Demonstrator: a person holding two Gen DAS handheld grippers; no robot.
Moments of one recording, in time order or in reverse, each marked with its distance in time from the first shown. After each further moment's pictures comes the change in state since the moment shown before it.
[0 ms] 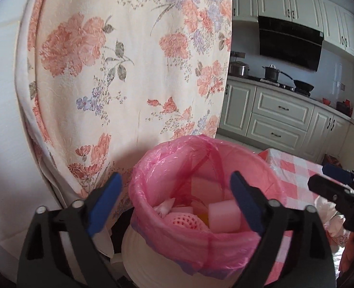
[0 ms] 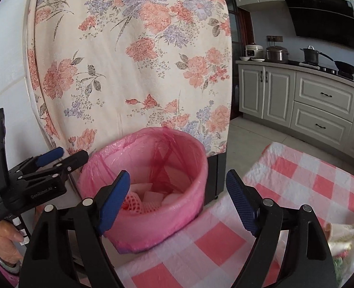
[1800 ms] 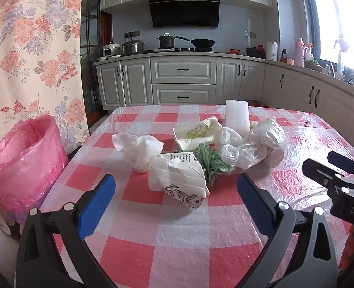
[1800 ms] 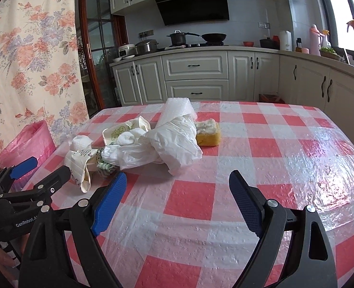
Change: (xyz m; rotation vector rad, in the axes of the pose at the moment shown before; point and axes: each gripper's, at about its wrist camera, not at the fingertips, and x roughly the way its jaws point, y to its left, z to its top) left arm -0.060 -0.300 -0.126 0.341 0.104 -0.428; right arm -0.228 -0.177 -0.175 0.348 -0.018 -0.601
